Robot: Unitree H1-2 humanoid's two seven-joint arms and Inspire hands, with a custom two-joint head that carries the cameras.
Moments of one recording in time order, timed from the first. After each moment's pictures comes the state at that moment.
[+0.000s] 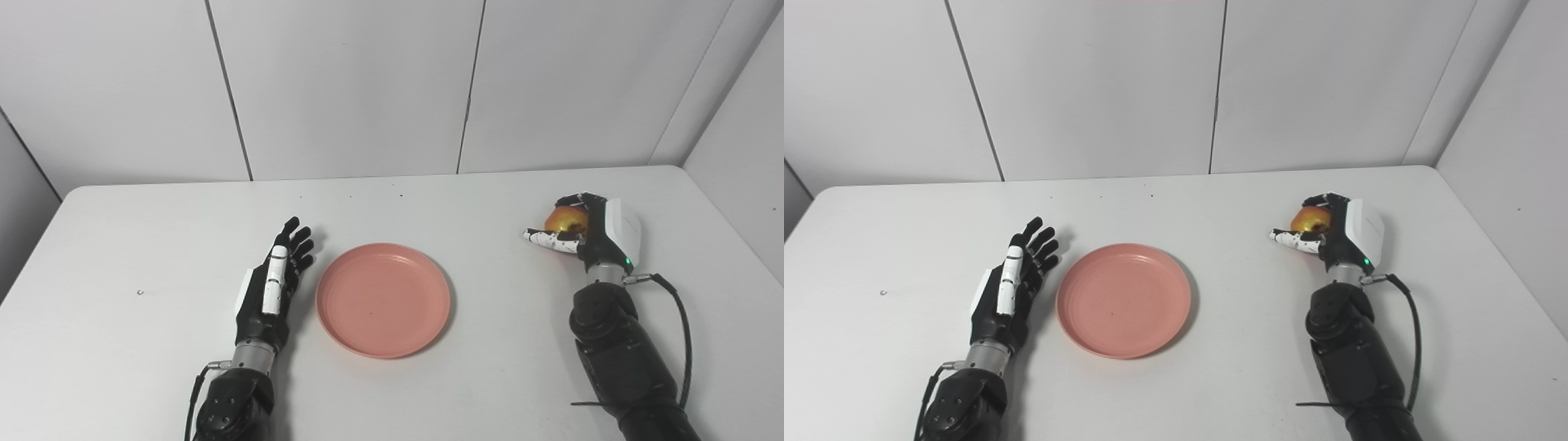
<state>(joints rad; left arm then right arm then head) -0.24 -0.05 -0.01 0.12 -0.12 0.05 -0.06 -0.49 -0.23 0.01 0.45 -0.47 0.20 -0.41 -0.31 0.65</state>
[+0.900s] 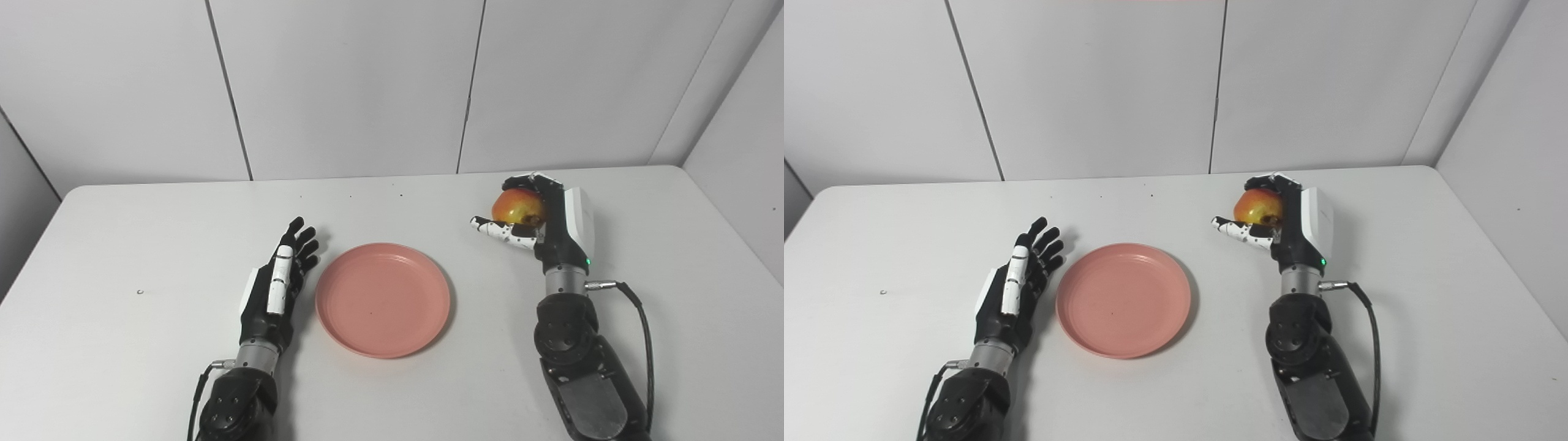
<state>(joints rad) -0.24 -0.05 -0.02 0.12 -0.12 0.05 -0.06 -0.40 -0.12 0.11 0.15 -0.46 0.10 -0.37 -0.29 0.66</state>
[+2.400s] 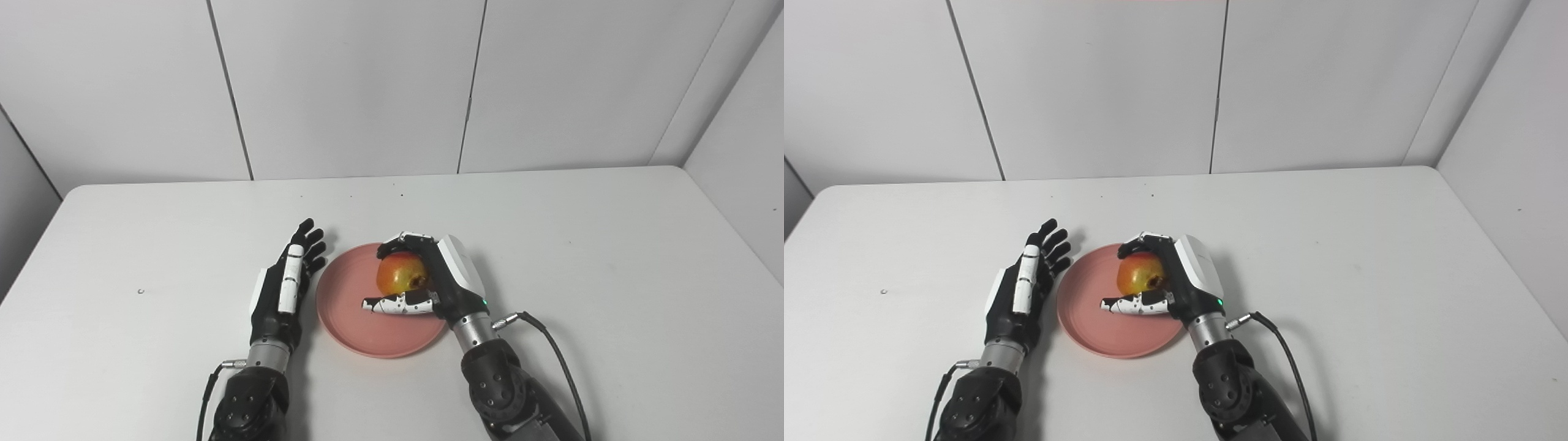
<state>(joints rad) -0.23 -0.08 -0.05 0.11 -0.06 0.07 -0.01 -0.33 -0.03 0.34 0.19 -0.52 -0.02 -0.17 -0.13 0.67</state>
